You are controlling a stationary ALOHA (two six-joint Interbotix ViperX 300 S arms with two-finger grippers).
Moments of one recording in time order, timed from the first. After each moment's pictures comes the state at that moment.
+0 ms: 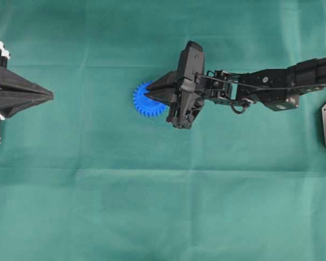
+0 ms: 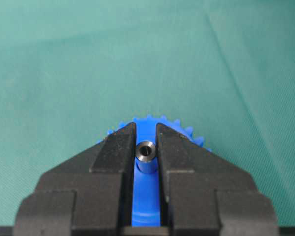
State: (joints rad) left arm 0.00 -0.97 1.18 0.01 -0.16 -0.03; right arm -0.11 0.25 0.67 0.11 -0.46 0.01
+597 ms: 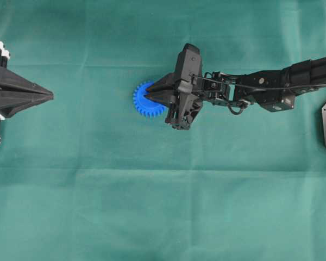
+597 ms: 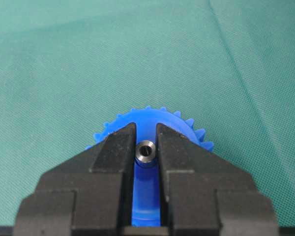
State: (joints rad) left arm 0.00 -0.97 1.18 0.01 -0.16 -0.03; right arm -0.11 0.27 0.66 0.12 -0.46 0.01
